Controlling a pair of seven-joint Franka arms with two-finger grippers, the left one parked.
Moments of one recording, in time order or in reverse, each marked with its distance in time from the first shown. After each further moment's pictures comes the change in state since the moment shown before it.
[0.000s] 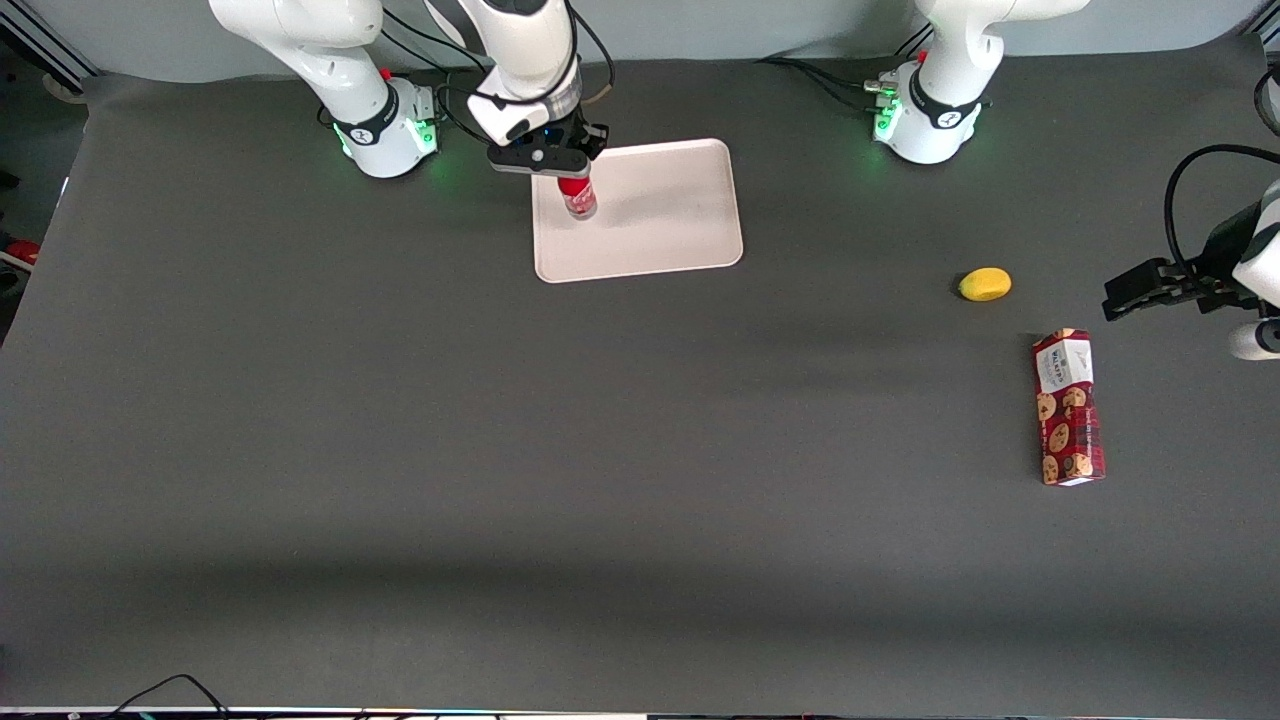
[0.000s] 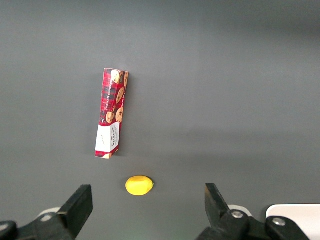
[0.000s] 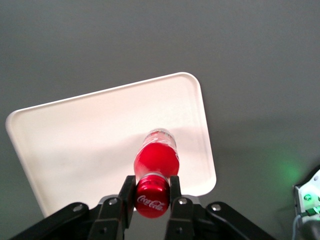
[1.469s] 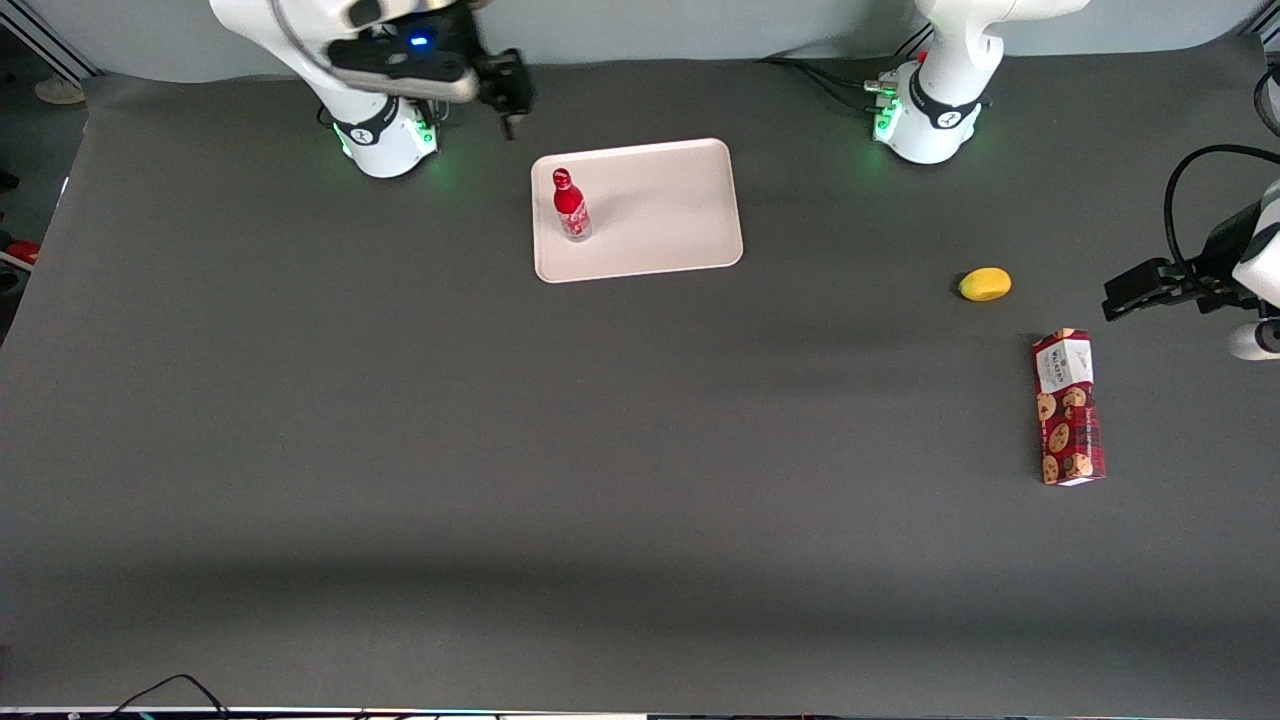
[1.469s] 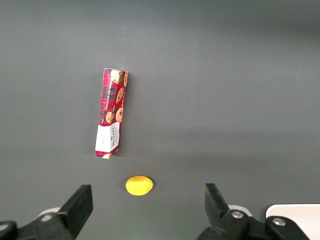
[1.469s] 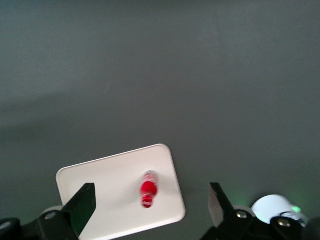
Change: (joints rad) arm -0.027 0.004 -0.322 0.596 -0.222 -0.482 -0.182
